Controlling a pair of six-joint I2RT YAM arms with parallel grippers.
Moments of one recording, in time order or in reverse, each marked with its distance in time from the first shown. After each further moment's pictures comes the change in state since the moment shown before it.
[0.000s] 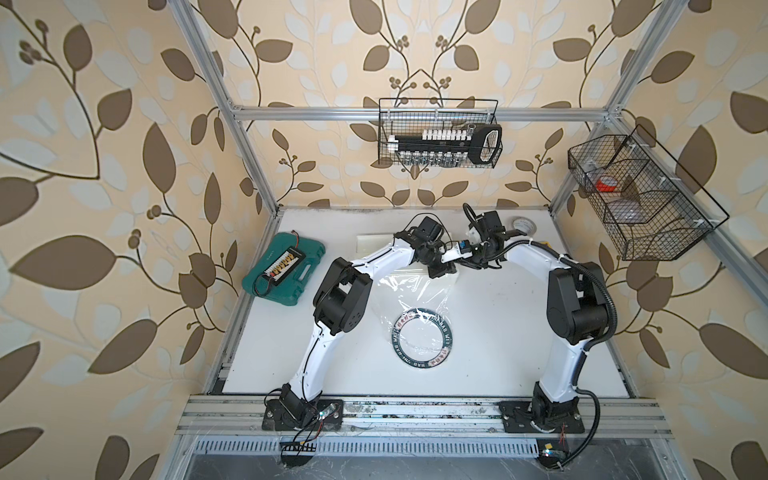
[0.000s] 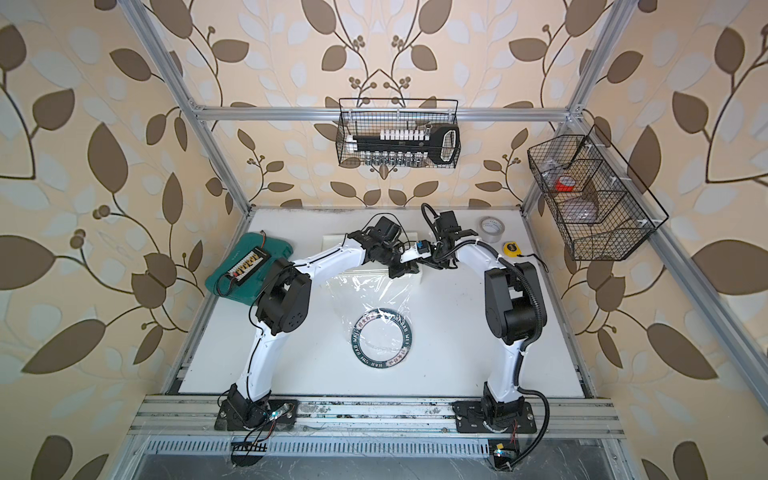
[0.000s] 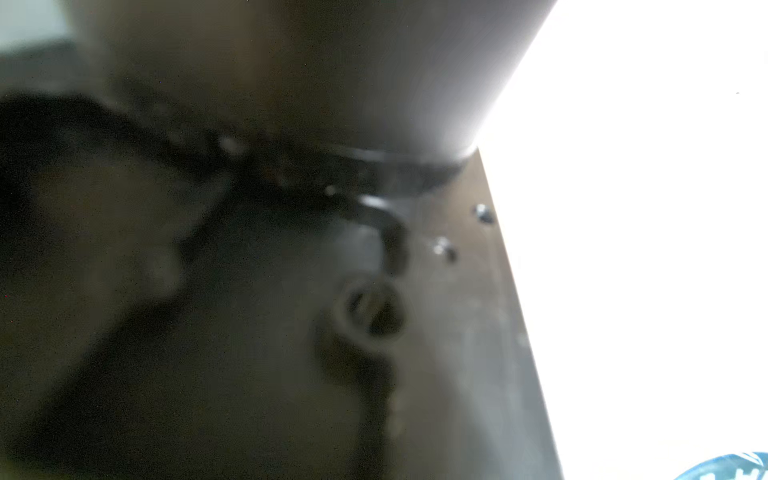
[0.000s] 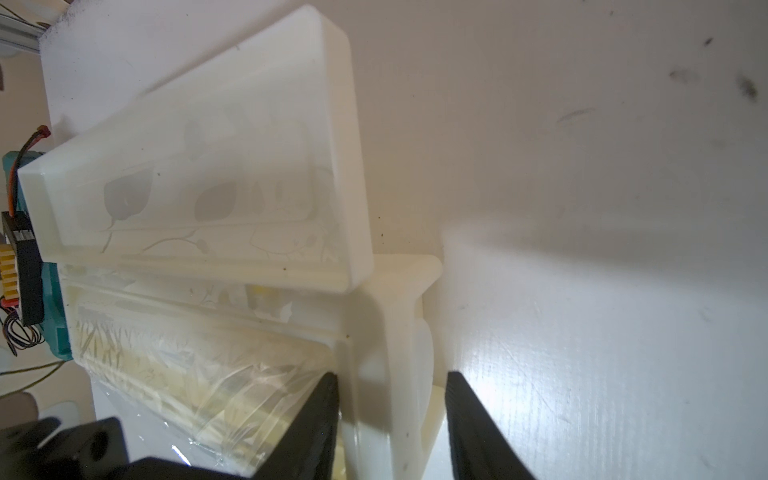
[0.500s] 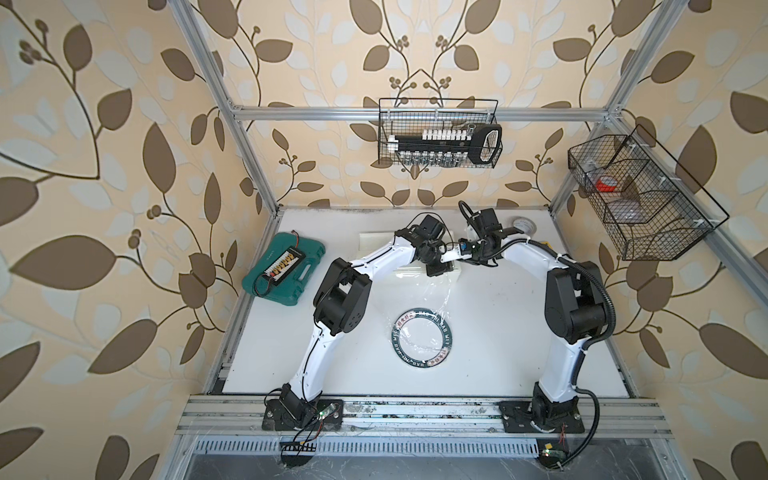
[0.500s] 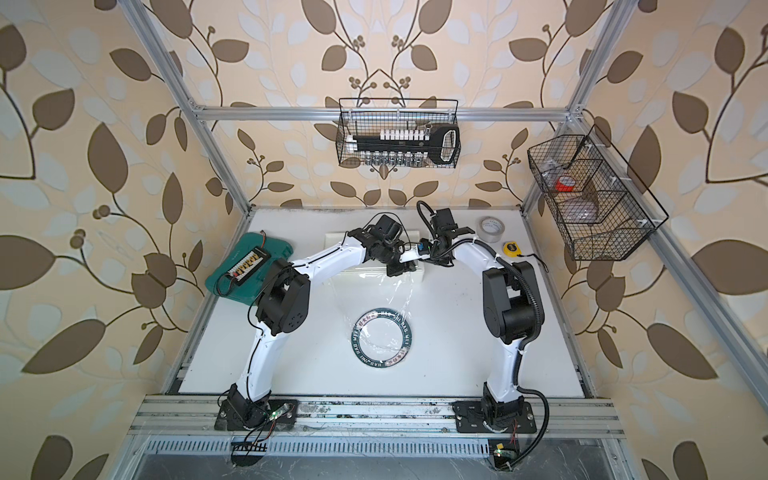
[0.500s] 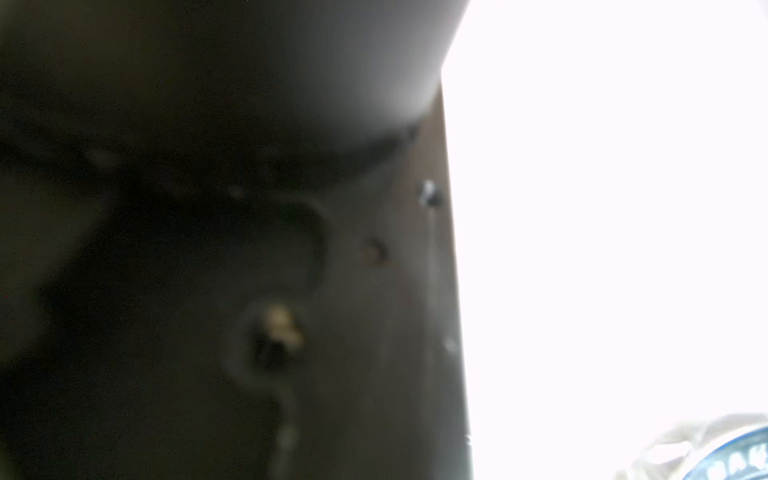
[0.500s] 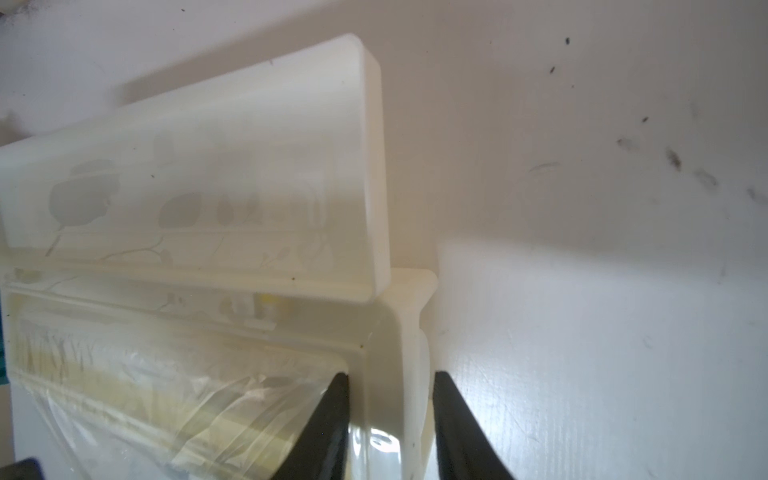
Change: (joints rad) left arm -0.005 -0.001 0.044 -0.082 -0.114 0.106; right arm 0.020 0.019 0.048 -0.013 0.131 -0.056
